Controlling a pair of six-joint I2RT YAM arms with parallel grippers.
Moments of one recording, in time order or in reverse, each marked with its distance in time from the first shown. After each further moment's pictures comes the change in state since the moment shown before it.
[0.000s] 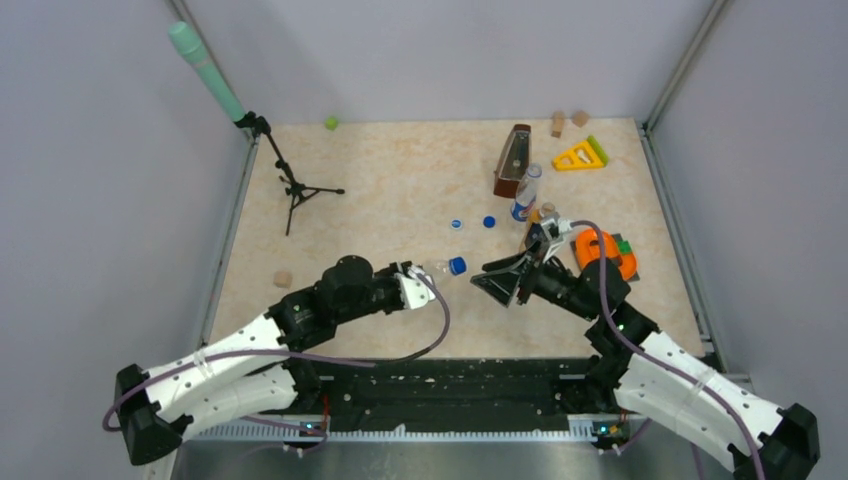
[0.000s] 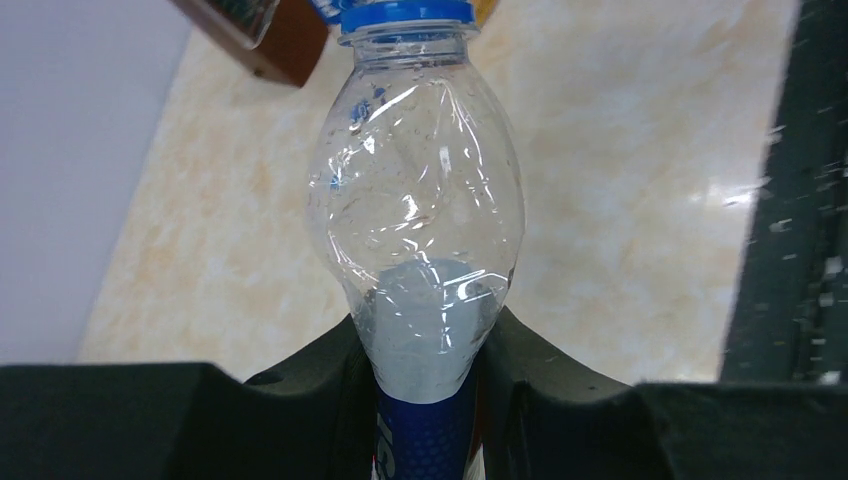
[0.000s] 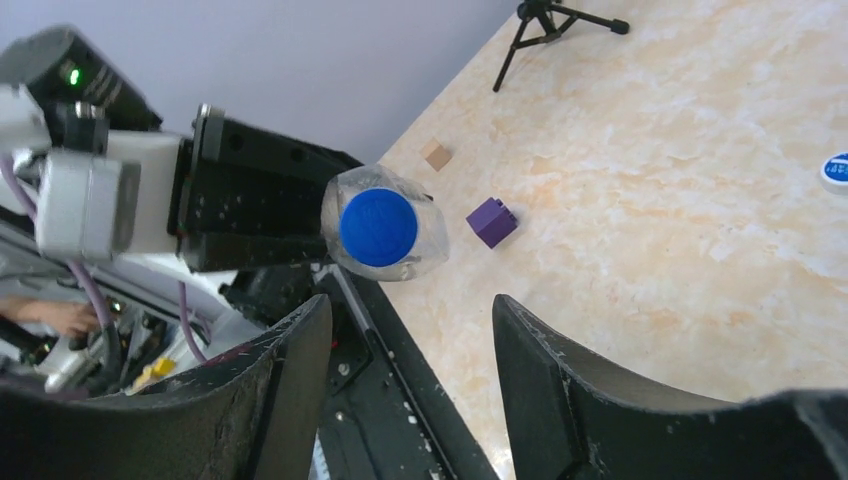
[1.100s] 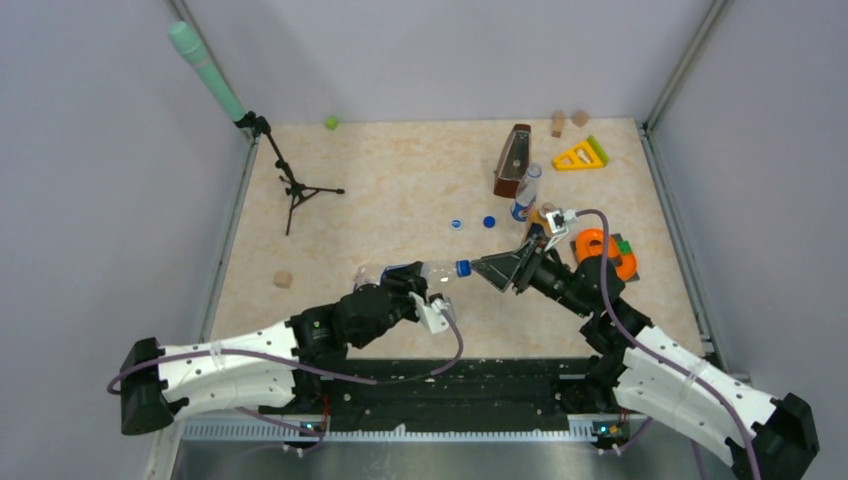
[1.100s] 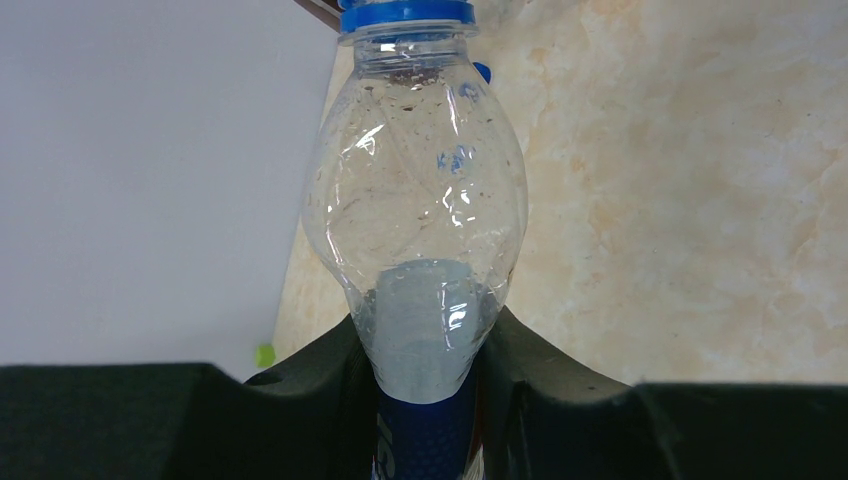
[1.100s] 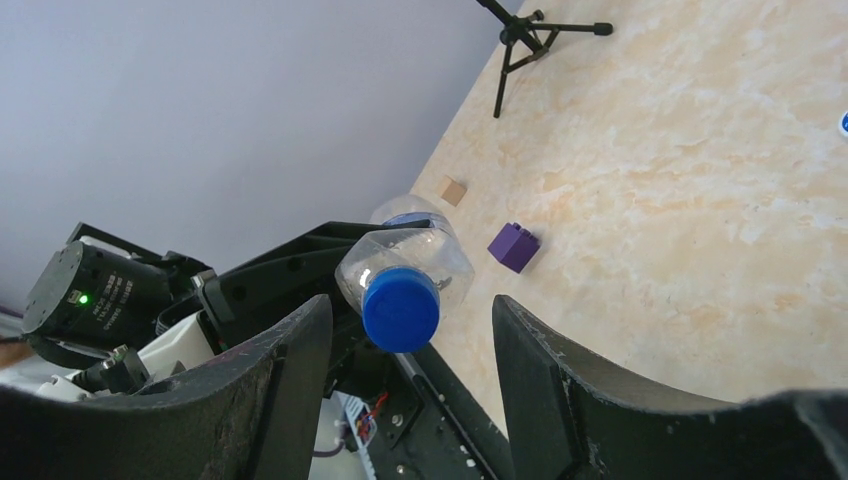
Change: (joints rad) left arm -0.266 0.037 -0.118 0.234 -0.523 0.279; right arm 0.000 0.059 0.000 0.071 0.127 0.234
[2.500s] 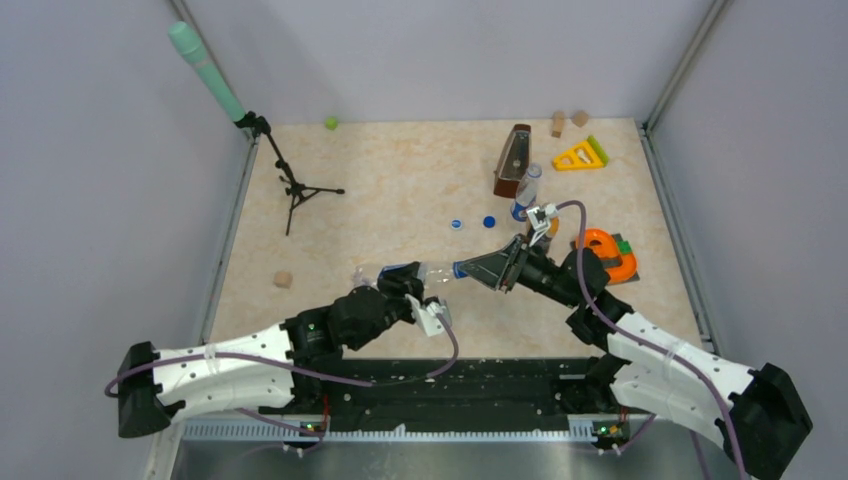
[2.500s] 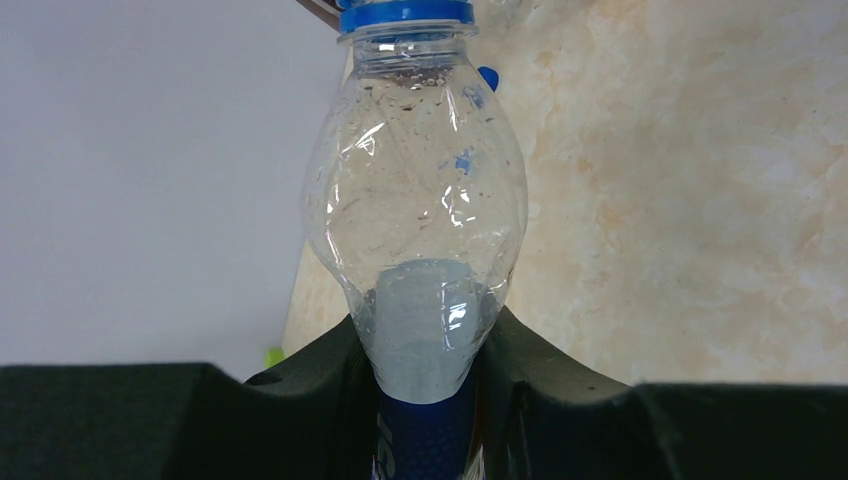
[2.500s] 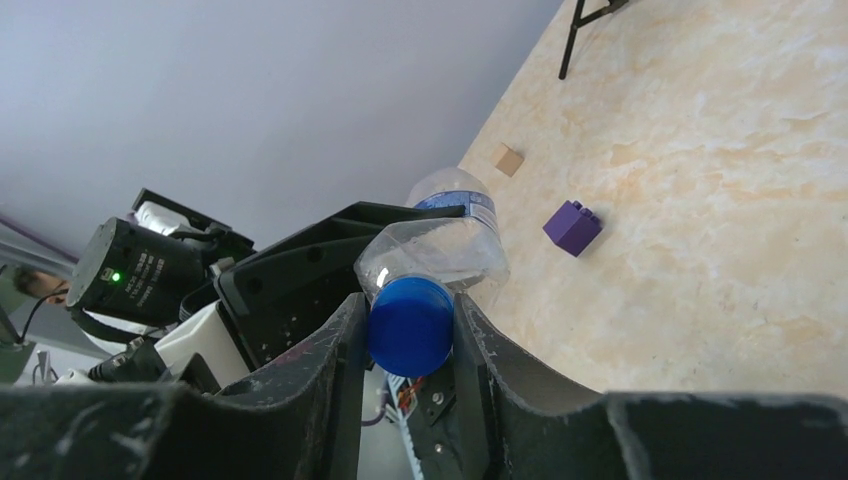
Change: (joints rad) left arm -0.002 -0.044 -0.016 -0.004 0.003 0.024; right arm 0.000 0.166 -0.001 0.200 -0.141 0.076
